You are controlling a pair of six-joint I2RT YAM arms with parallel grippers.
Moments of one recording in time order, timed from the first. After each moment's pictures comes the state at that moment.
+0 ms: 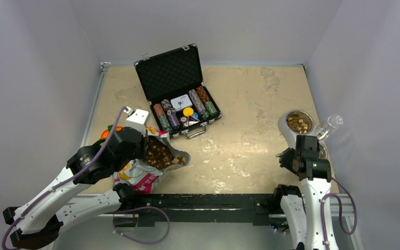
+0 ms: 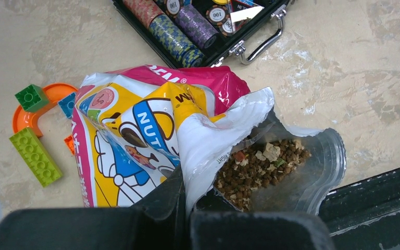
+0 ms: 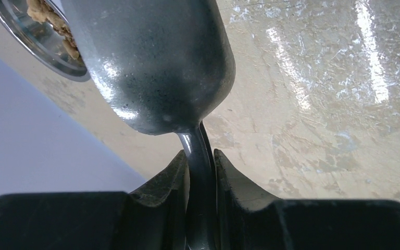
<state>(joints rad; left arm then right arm) -0.90 0.72 1.07 -1.06 -0.50 -0.41 -0.12 0.58 0.67 -1.20 0.16 2.07</state>
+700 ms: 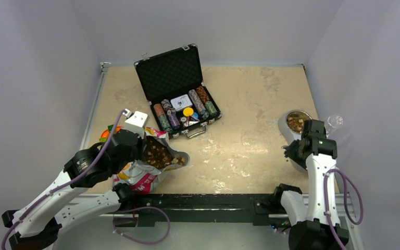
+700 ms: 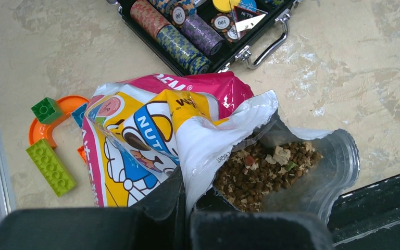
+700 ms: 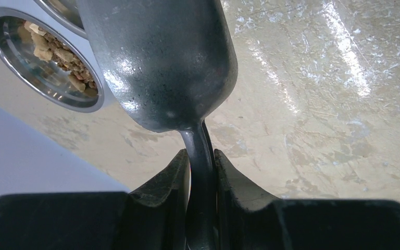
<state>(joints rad) -0.90 0.67 1.03 -1.03 -0.52 -0.33 -0.25 0.84 0.83 -1.25 0.13 2.06</state>
